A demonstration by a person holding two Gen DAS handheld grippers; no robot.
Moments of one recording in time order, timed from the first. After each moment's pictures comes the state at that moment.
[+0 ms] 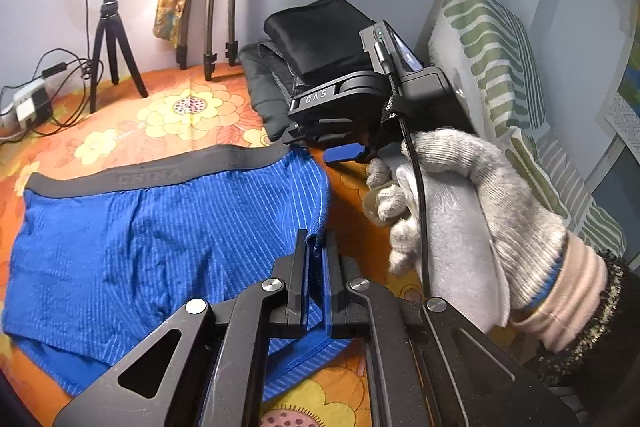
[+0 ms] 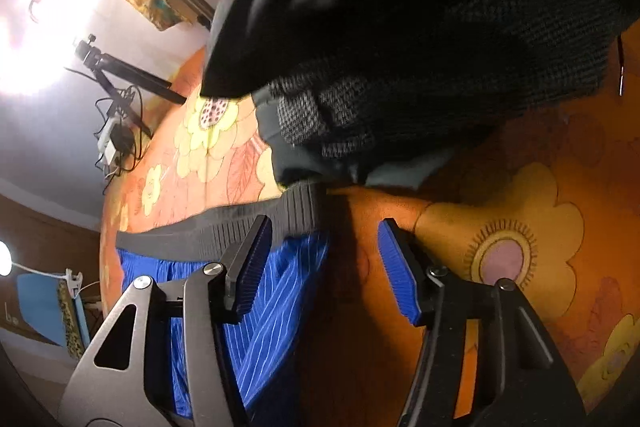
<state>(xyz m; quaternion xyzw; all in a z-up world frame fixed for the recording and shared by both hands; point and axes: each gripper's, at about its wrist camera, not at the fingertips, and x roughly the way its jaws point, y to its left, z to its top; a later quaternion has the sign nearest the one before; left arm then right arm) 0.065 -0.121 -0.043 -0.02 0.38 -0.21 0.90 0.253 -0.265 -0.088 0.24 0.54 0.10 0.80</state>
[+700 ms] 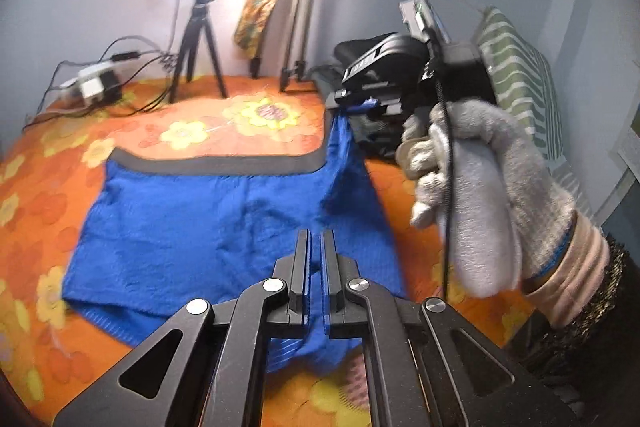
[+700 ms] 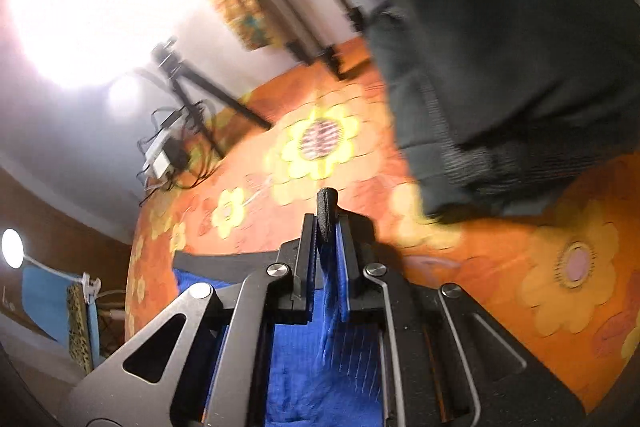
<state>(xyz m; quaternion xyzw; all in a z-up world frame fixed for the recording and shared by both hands) 0.028 -0.028 -0.031 -0.06 0.37 -0.16 0.92 0.256 -0.179 -0.015 0.23 0.49 0.15 0.83</state>
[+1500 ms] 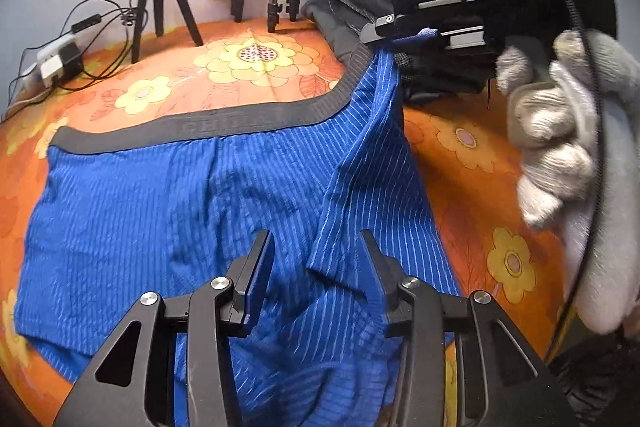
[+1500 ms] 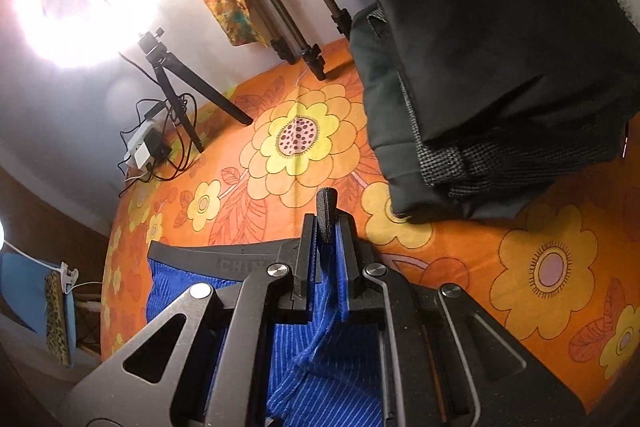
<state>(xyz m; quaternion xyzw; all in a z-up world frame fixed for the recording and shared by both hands) 0.096 -0.071 -0.096 -0.01 0.44 -0.16 0.88 0.247 -0.204 -0.022 0.20 0.49 0.12 0.84</state>
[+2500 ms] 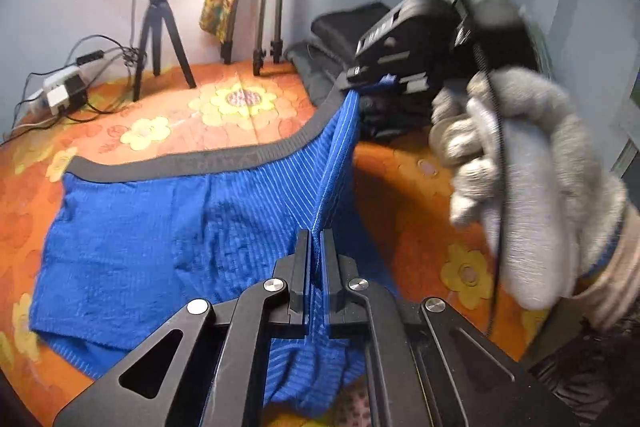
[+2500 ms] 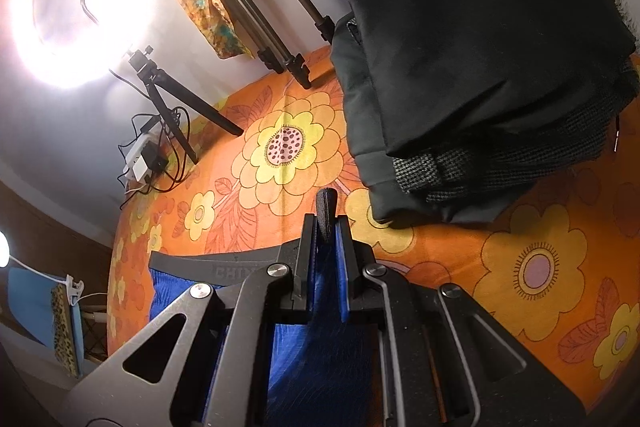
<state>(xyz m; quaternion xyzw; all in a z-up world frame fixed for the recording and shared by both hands) 0.056 -0.065 -0.057 -0.03 0.36 -0.18 0.91 0.249 -0.219 -0.020 0.22 0.49 0.11 0.84</state>
